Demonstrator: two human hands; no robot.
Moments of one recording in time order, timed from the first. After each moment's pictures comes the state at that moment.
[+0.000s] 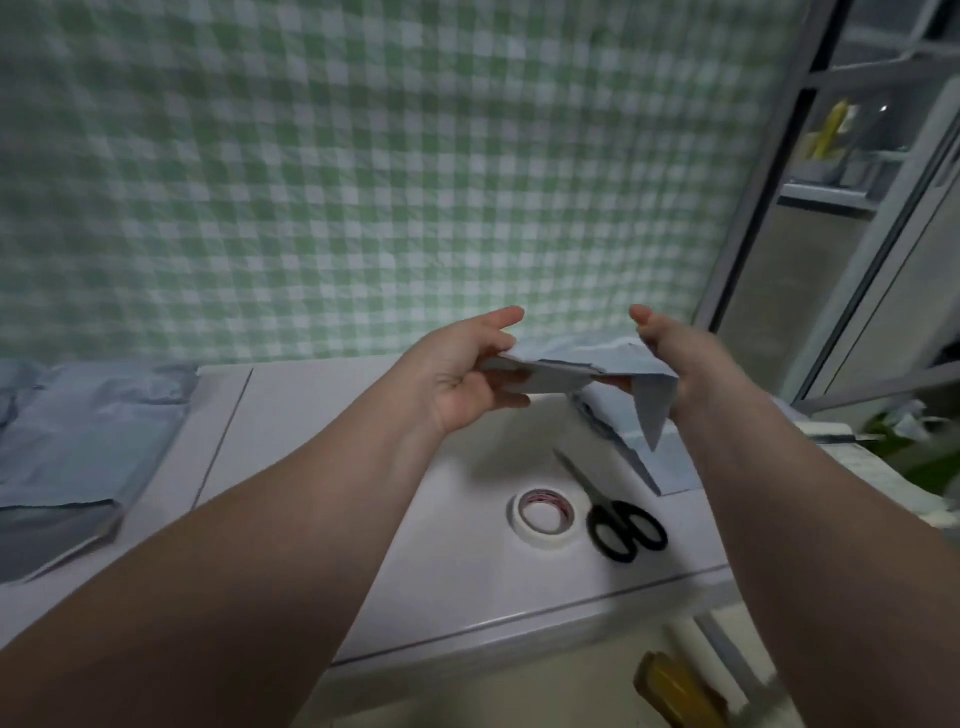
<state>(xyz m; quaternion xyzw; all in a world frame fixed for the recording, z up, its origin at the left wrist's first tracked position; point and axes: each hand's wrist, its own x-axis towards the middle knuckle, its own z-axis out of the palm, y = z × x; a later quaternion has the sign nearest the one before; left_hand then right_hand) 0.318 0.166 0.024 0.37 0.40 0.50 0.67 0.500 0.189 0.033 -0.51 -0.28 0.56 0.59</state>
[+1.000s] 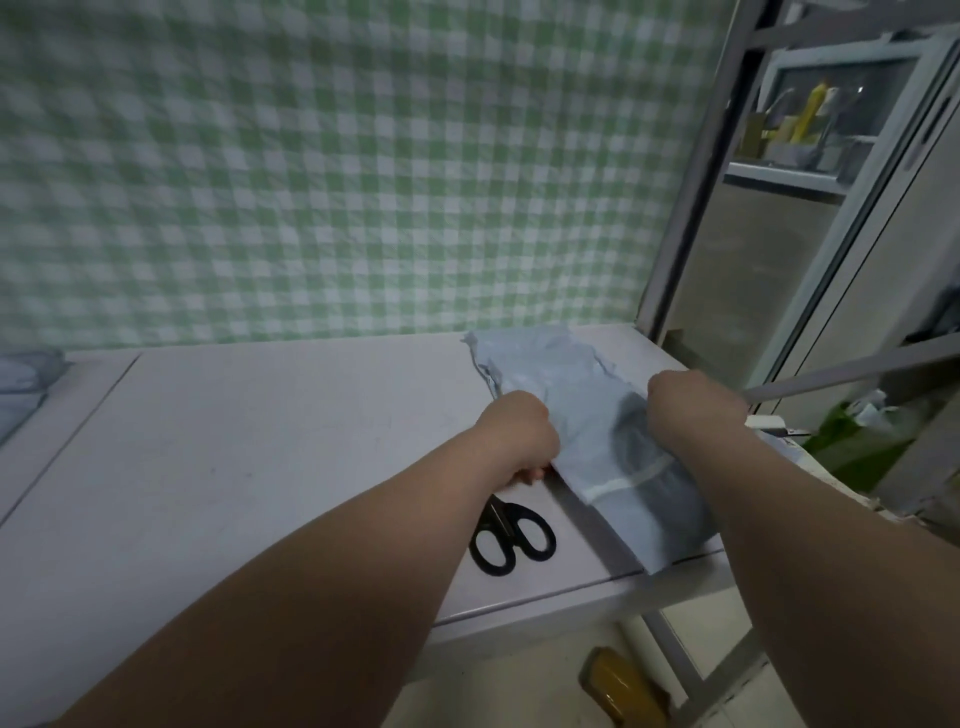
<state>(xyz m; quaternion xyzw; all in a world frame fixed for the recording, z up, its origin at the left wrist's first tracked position) 0.466 0.198 -0.040 0.63 0.62 0.20 0.43 0.630 0.228 -0.031 -0.81 -0.59 -0.05 -0.03</state>
